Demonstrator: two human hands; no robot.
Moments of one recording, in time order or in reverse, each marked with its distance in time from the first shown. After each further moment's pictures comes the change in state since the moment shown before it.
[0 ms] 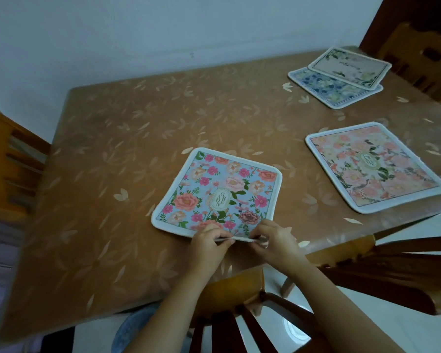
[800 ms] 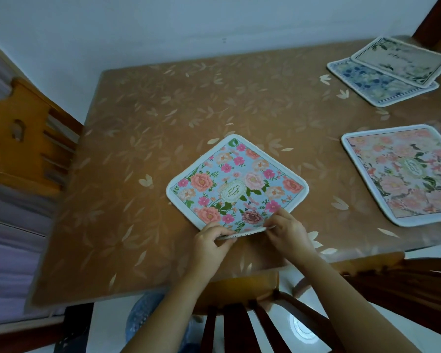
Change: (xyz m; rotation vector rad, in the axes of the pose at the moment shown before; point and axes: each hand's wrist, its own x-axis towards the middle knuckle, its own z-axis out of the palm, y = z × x) left_hand -0.012 -0.024 -0.029 -0.040 0.133 0.025; right_hand 0.035 0.006 0.024 0.020 0.040 -0.024
